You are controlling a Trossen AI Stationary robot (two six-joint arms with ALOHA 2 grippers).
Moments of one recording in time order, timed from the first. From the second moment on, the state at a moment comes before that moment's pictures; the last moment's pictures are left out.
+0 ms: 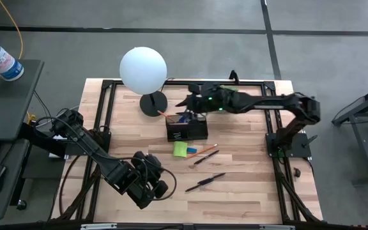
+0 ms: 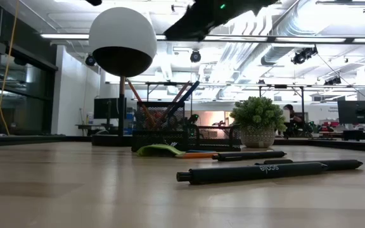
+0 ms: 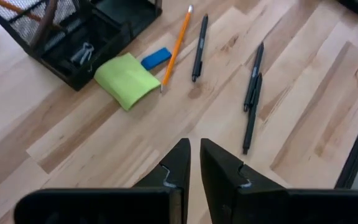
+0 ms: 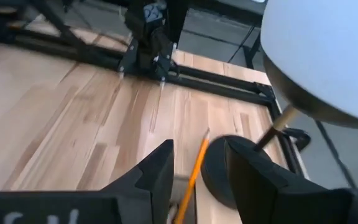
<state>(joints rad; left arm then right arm) -0.59 1.70 1.44 -1.00 -0.69 -1.34 -0.19 1.62 1.29 -0.05 -0.15 -0.31</state>
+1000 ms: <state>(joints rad) -0.44 1.71 1.44 -0.68 -0.66 -1.13 0.00 0.75 0.52 -0.32 -0.03 0.03</state>
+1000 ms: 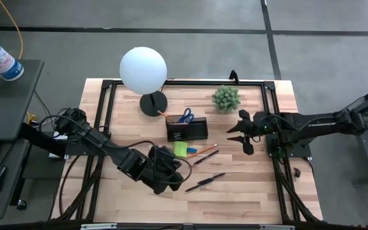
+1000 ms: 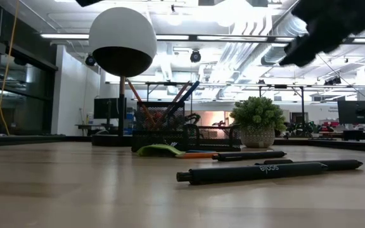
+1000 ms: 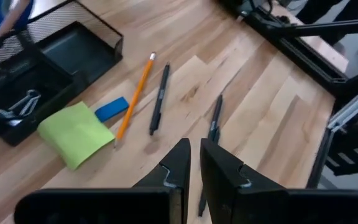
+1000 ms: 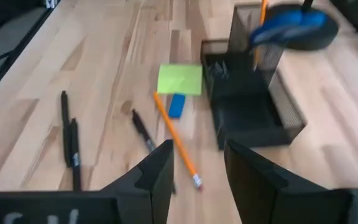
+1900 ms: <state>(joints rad) -0.33 1.71 1.44 -0.64 -0.56 -0.62 0.03 1.05 0.36 -0.08 0.03 -0.02</state>
